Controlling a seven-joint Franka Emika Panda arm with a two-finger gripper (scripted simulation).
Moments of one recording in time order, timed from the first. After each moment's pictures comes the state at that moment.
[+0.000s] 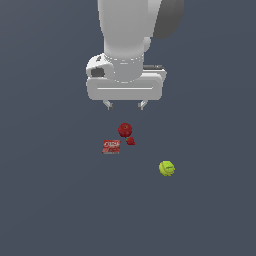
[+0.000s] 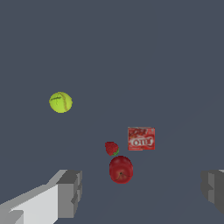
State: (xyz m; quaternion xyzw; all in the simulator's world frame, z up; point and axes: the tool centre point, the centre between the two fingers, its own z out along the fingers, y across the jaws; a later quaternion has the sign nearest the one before) arm -0.003 -0.008 0.328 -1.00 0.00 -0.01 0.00
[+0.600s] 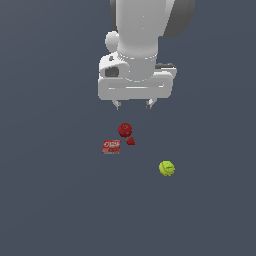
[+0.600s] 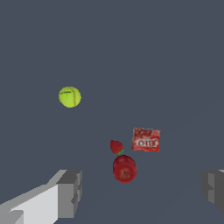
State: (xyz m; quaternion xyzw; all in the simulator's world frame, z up) arm -0.006 0.018 0.329 -1.00 -0.04 -0.01 -0.01
